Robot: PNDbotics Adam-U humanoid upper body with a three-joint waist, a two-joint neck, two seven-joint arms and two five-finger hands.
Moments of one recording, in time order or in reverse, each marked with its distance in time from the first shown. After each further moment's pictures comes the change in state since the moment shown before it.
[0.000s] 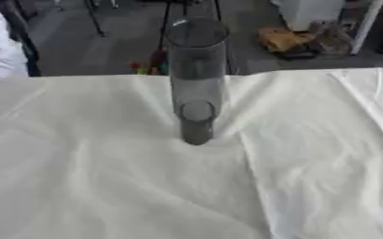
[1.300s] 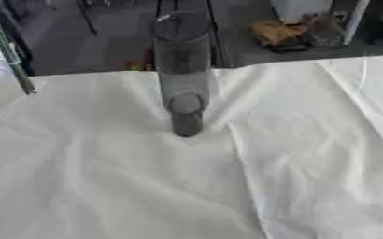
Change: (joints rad) left arm -0.121 -0.061 0.054 0.057 0.395 -0.286 0.272; right arm 0.017 -0.012 0.000 0.000 -0.010 -0.001 -0.001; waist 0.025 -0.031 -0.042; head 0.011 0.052
